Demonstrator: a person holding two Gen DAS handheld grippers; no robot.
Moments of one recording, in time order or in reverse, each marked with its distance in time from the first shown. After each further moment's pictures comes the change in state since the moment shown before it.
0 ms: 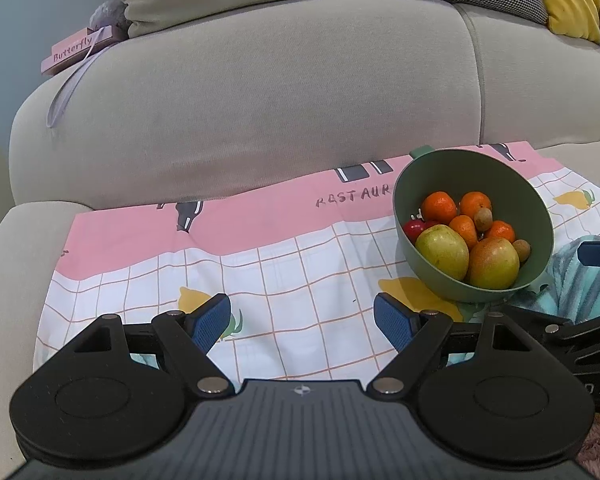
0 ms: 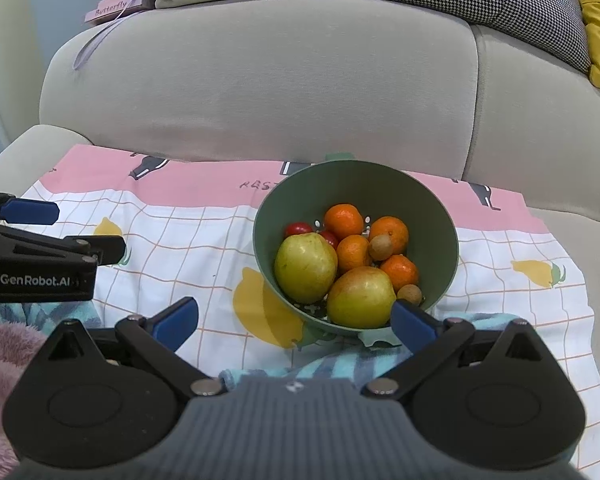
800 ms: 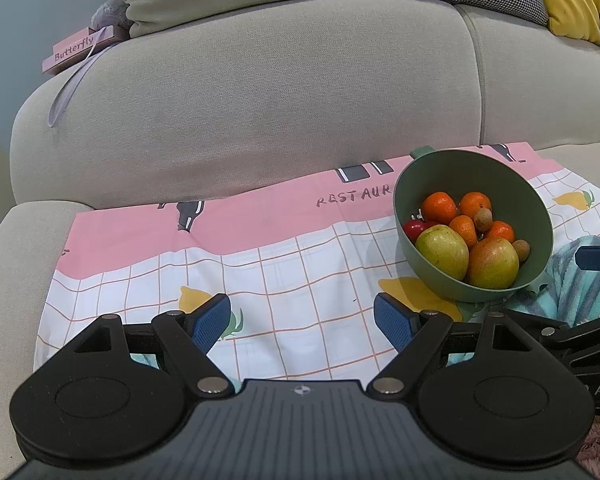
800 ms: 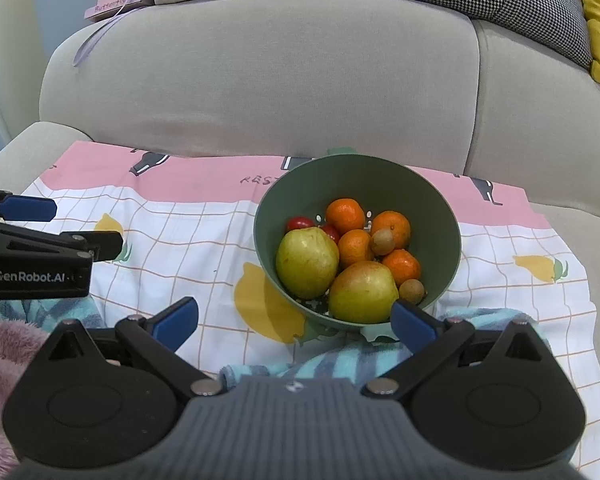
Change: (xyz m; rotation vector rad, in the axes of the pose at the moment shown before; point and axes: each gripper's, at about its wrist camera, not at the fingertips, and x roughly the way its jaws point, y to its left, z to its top) left arm -0.001 0.000 0.000 0.000 -0.002 0.000; right arm 0.003 -0.001 -0.002 -0.002 0.012 0.008
